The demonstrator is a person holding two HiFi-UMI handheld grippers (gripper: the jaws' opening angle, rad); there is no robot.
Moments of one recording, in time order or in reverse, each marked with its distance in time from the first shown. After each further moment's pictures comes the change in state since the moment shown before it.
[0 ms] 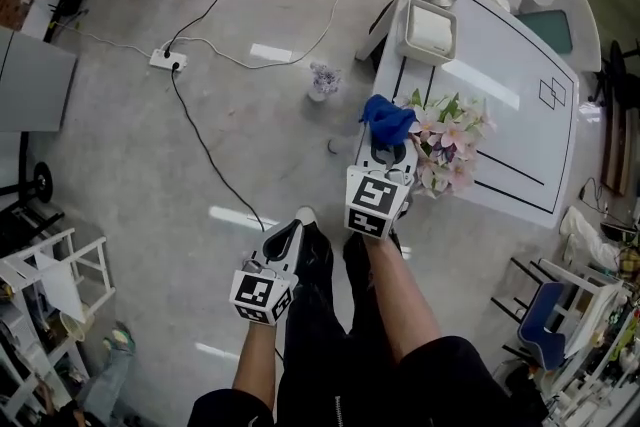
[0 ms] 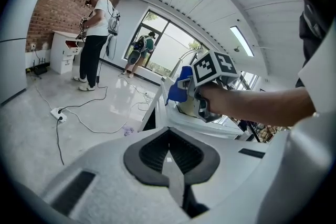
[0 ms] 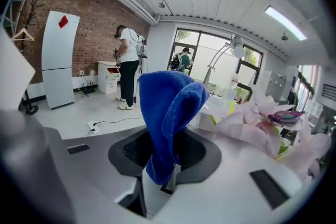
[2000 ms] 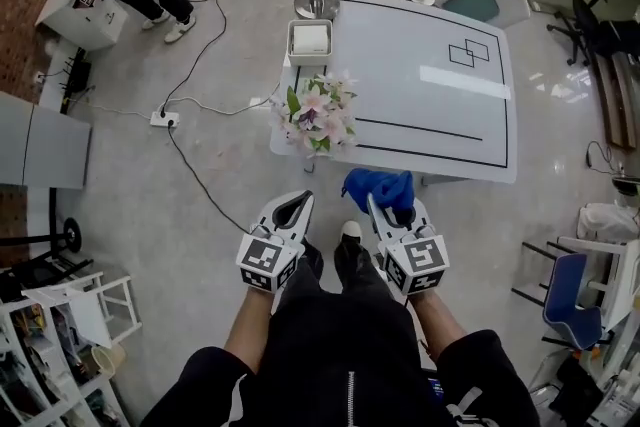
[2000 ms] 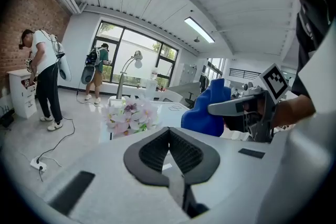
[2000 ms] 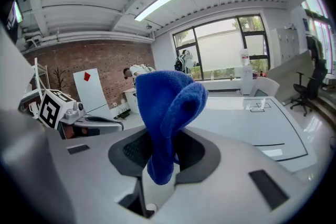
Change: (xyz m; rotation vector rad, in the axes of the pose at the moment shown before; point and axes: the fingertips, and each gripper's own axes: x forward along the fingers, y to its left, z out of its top) left arm 0.045 -0.264 0.073 0.361 -0.028 -0.201; right arm -0.265 -0.208 -0.039 0.293 -0.058 0.393
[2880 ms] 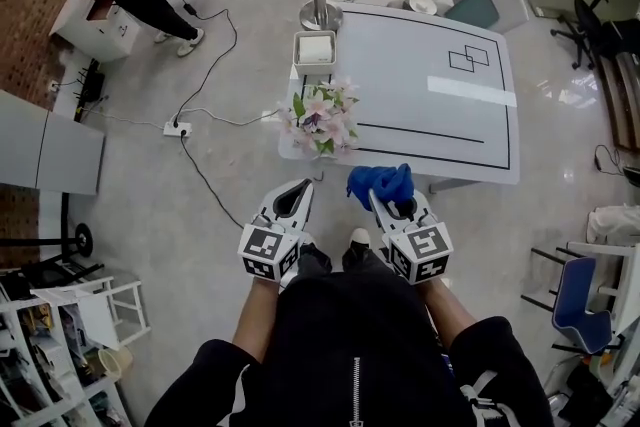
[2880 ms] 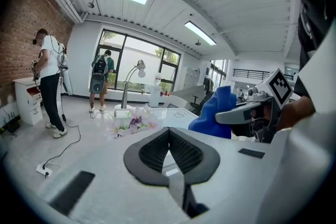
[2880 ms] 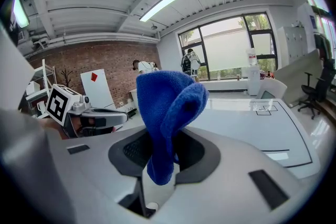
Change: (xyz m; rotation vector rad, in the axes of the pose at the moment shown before) left arm -0.006 0.004 0.030 0.029 -0.044 0.063; right arm -0.009 0.003 0.009 -0.028 0.007 0.074
